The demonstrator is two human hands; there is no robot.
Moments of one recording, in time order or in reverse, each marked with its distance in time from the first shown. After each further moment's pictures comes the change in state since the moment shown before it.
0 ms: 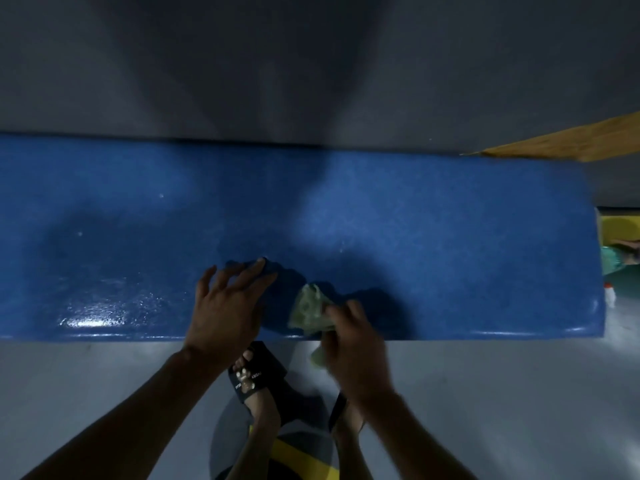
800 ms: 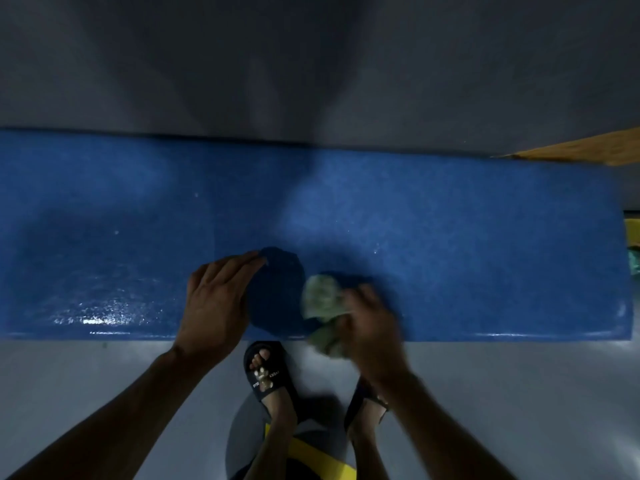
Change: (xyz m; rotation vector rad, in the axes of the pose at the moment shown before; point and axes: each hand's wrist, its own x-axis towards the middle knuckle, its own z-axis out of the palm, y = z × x) left_hand -0.012 -0.063 -0.022 -0.203 0.106 -0.020; right_hand 0.028 -0.026 0.020 0.000 0.032 -0.100
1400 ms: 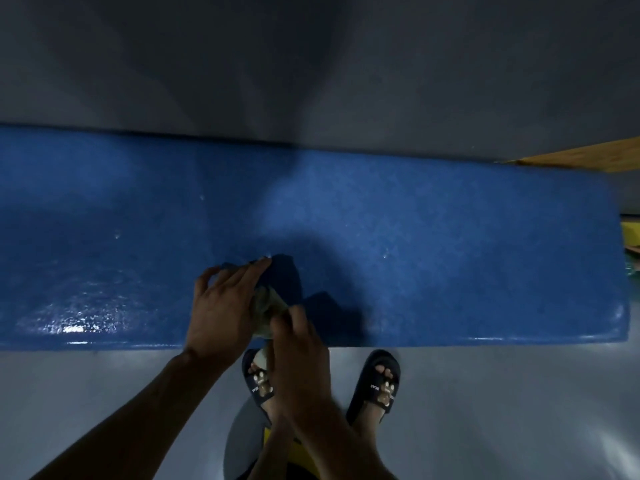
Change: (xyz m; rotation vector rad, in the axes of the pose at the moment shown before) left_hand 0.005 -0.015 0.009 0.016 -0.045 -0.013; right_hand -0.006 -0.102 0.071 -0.029 -0.086 0.121
